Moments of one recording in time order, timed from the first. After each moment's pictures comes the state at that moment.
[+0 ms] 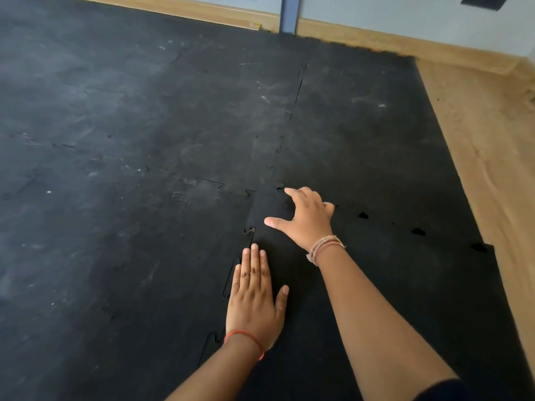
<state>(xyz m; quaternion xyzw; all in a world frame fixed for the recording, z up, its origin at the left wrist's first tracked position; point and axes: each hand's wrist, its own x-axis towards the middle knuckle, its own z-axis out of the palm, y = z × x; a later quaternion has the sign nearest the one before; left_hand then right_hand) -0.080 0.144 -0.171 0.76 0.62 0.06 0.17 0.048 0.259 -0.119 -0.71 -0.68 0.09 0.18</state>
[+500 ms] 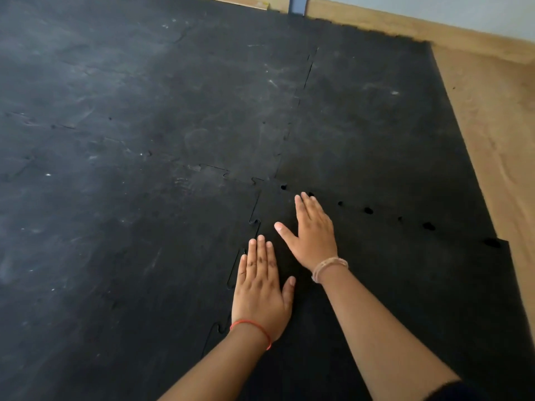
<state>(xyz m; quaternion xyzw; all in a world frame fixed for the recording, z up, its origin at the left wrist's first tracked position) -0.078 0.145 -0.170 0.76 0.62 0.04 0.16 0.042 0.224 -0.160 -0.69 -0.70 0.13 0.13</state>
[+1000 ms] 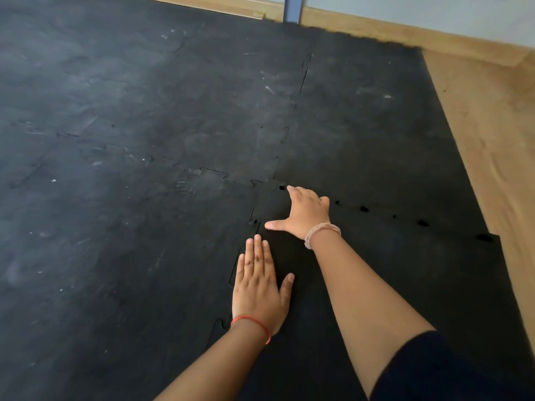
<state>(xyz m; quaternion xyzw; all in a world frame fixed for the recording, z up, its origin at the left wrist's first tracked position) -0.081 0.145 -0.166 0.76 0.63 0.05 0.17 0.041 0.266 -0.136 -0.71 -0.70 0.10 0.04</state>
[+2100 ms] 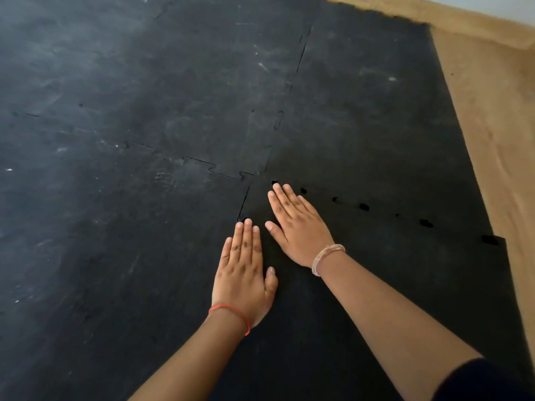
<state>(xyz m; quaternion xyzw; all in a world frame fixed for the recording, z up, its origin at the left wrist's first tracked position) -0.086 0.173 -0.165 0.79 0.60 0.02 0.13 0.058 0.243 -0.166 -0.58 -0.81 0.05 0.00</state>
